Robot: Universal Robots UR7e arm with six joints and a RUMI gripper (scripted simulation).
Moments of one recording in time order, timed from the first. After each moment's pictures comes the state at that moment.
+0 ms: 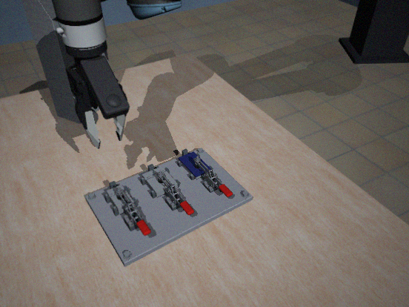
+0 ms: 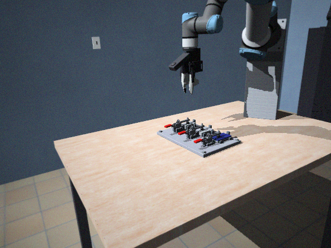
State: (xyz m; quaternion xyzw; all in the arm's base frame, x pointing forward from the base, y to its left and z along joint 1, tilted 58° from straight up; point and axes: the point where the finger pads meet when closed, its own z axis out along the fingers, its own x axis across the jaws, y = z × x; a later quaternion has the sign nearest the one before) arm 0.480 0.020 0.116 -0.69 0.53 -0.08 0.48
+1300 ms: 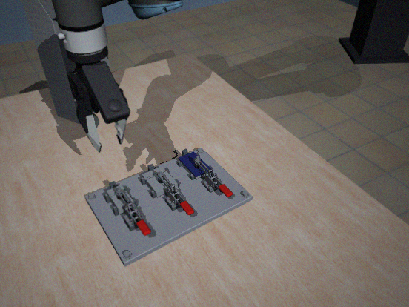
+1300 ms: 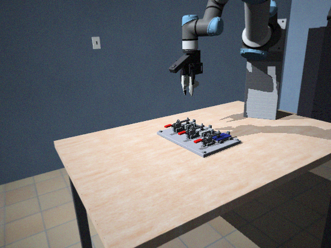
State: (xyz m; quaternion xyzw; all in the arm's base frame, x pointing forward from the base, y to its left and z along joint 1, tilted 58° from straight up) arm 0.486 0.026 0.111 -0.69 0.53 -0.08 0.48
